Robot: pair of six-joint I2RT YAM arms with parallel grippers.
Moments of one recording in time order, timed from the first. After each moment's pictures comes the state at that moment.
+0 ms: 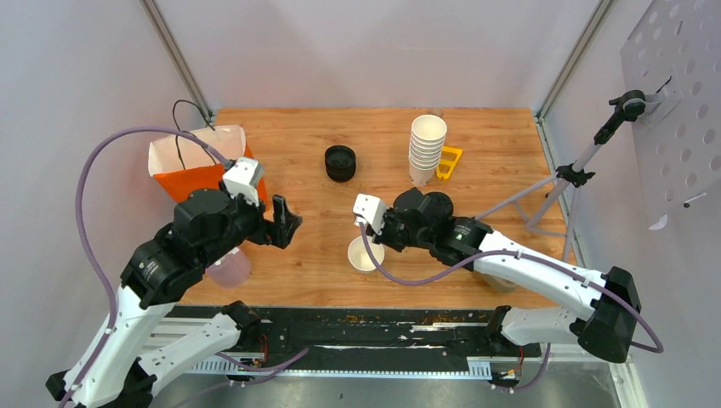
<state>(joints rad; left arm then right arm) -0.68 0.72 1.24 -0.94 -0.13 -0.29 0.98 1.20 1.00 -0.39 -0.05 -0.39</state>
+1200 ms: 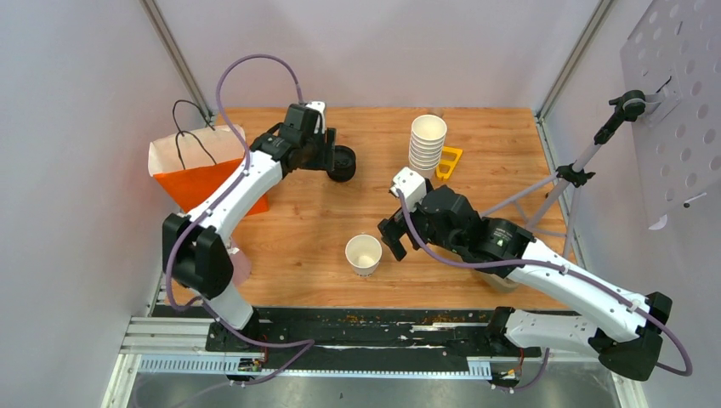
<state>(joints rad) -0.44 1.62 1.50 -0.65 -0.09 -0.26 1.00 1.05 1.10 -0.61 0.18 0.05</state>
